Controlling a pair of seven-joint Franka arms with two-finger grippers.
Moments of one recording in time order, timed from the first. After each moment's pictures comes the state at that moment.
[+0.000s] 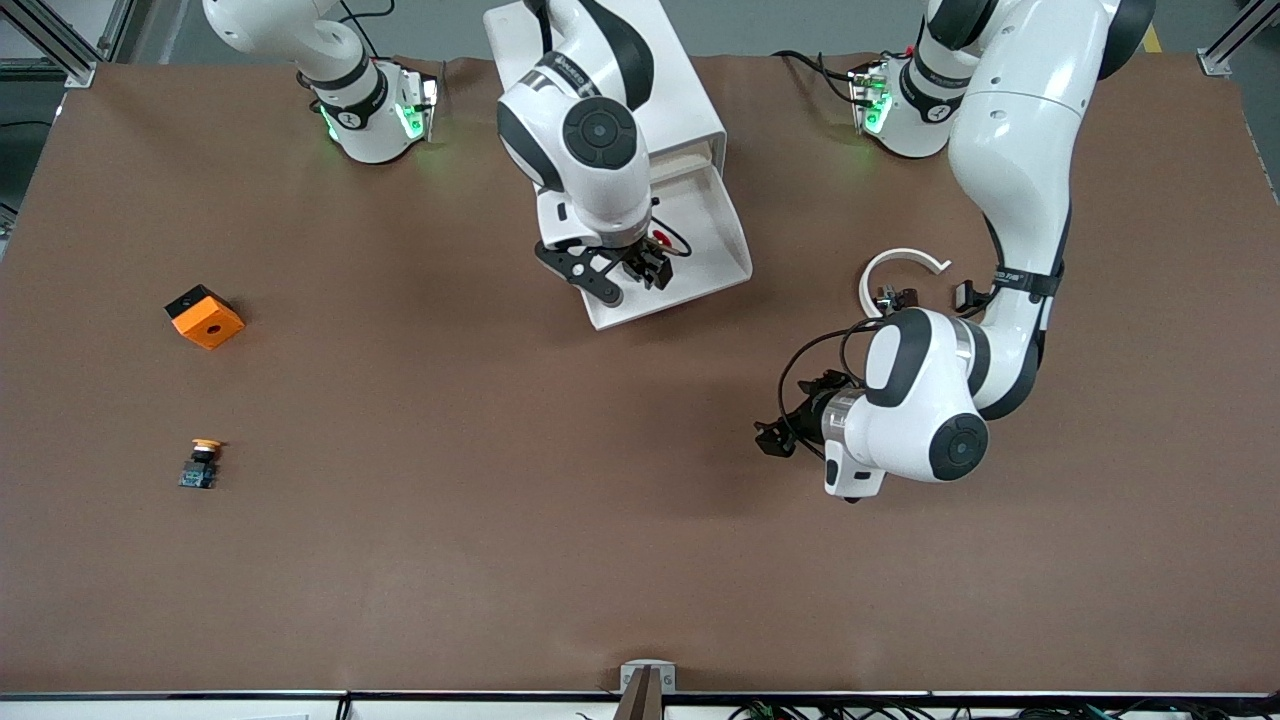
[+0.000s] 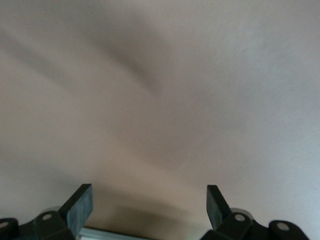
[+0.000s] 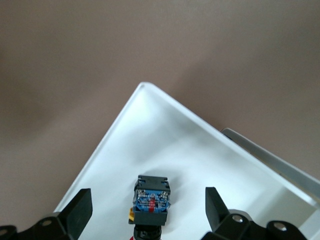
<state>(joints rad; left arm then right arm) -0.33 0.77 -0.02 -1.30 -0.42 1.82 -0.91 0.91 0.43 -0.08 -1.61 0.15 1.95 1.38</state>
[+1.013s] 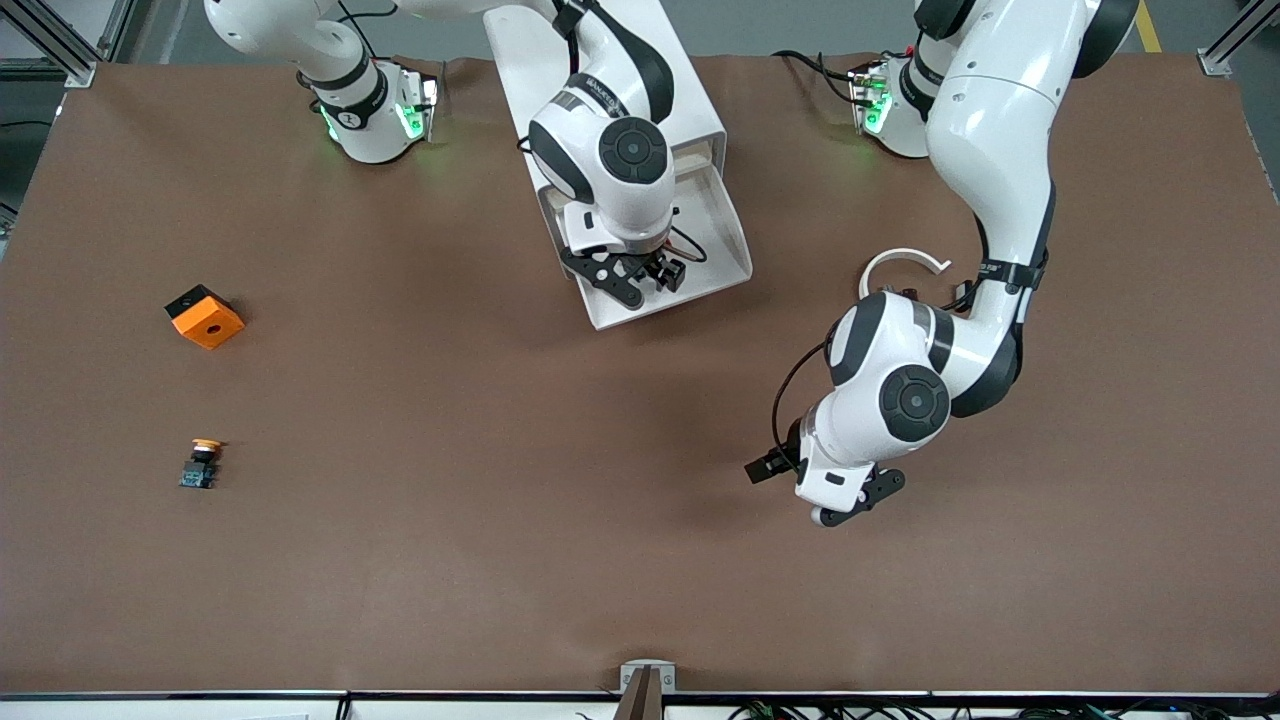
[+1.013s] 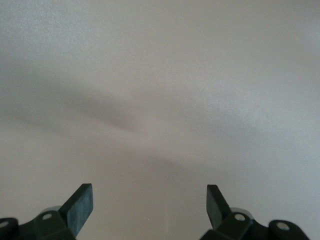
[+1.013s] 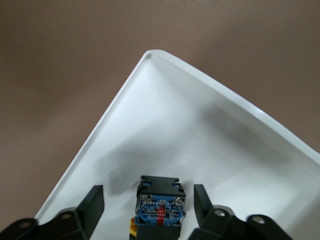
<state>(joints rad) -0.40 0.76 -0.03 -1.29 -0.17 2.08 -0.78 0.95 0.49 -0.09 -1.61 0.15 2.01 1.41</state>
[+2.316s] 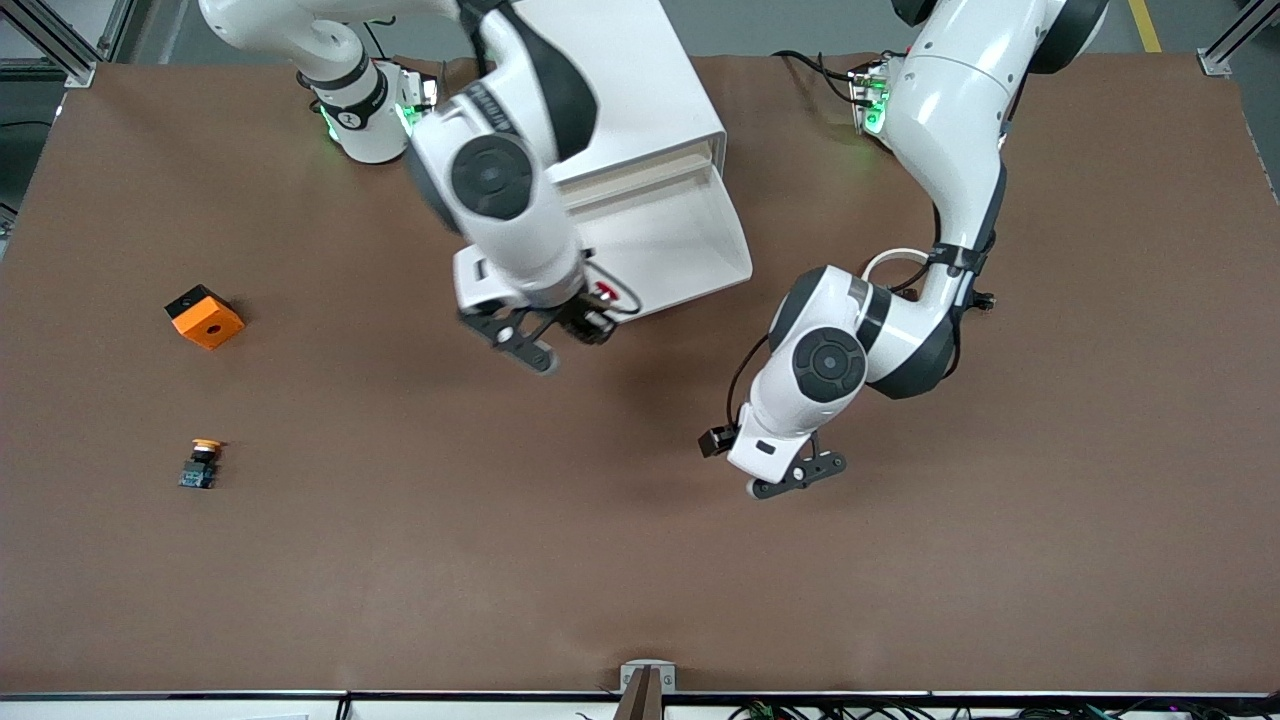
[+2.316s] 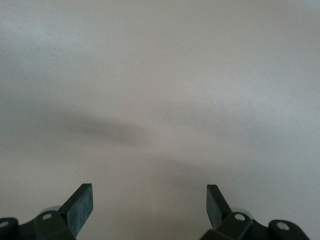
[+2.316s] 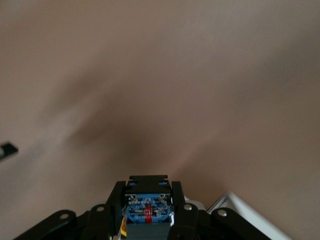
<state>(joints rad) -0.51 0.75 -0.03 -1.30 -0.10 2.10 -0.79 0.67 0.46 -0.12 -1.37 0.16 1.83 1.07</state>
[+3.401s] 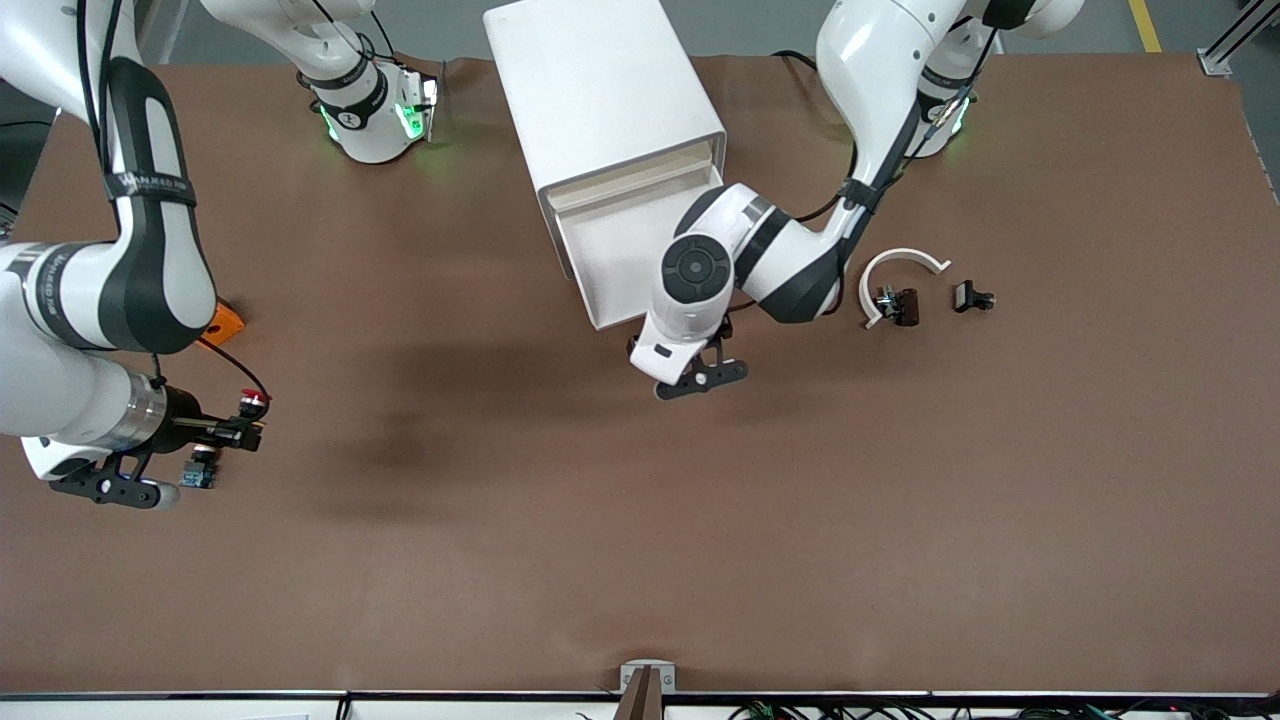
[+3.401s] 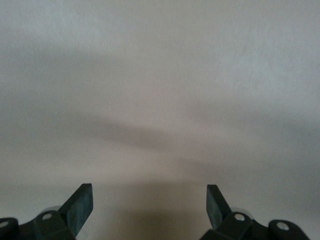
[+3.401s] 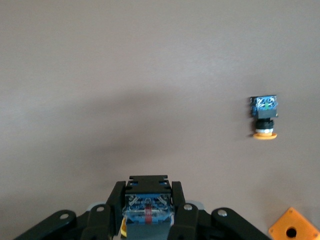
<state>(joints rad) -0.72 0.66 -0.03 -1.46 -0.10 2.04 -0.96 0.07 0.46 -0.13 -1.56 0.07 1.98 0.12</state>
